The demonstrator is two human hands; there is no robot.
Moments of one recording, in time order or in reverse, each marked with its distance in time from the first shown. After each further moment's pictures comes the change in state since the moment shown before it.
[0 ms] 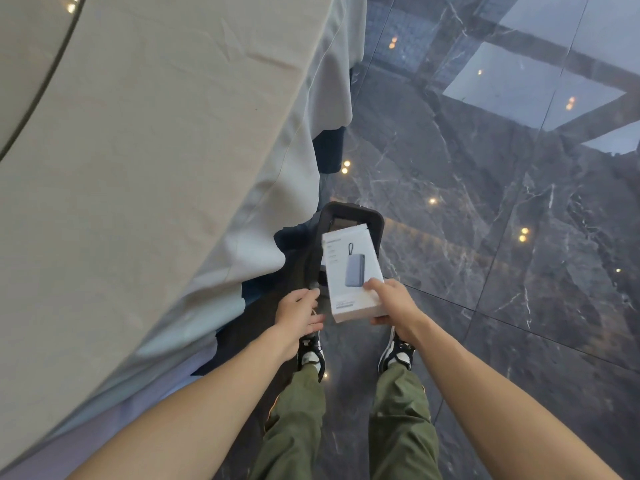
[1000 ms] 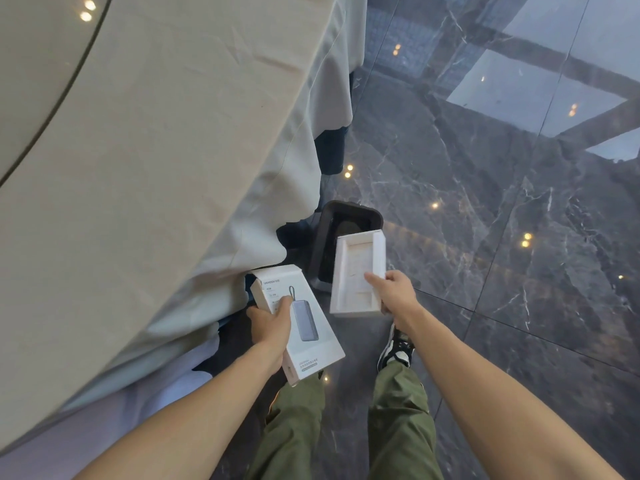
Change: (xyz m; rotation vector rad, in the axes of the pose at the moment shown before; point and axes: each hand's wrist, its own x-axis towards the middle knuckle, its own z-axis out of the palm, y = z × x) left_hand -0.026 -0.024 -0.025 -0.081 0.337 0.070; right_hand -0.001 0.002 -0.003 -0.062 0.167 -0.141
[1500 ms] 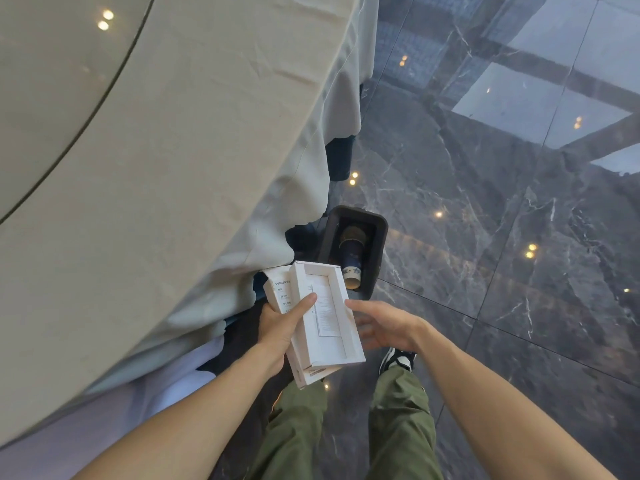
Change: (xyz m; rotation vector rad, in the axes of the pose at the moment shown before) left_hand -0.006 -0.004 -0.018 -0.061 -0.228 0.072; right_hand -0.024 0.019 0.004 -0.017 -0.700 0.251
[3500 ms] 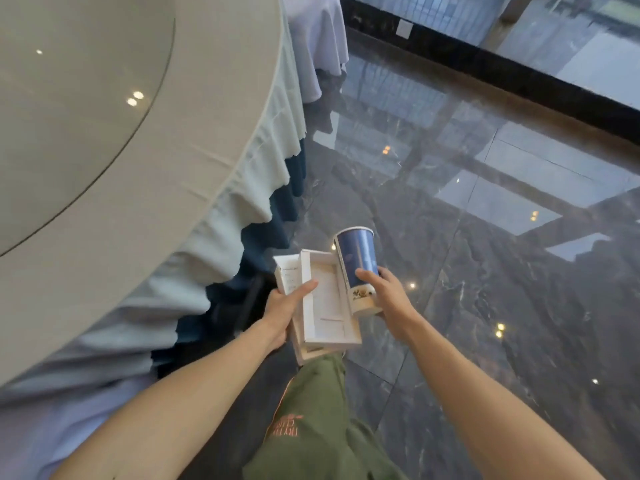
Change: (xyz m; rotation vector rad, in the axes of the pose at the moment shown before) left_hand -0.125 0.127 0.255 -0.137 -0.194 0.200; right_hand -0.268 -0.134 -0.180 0.000 0.442 -0.583
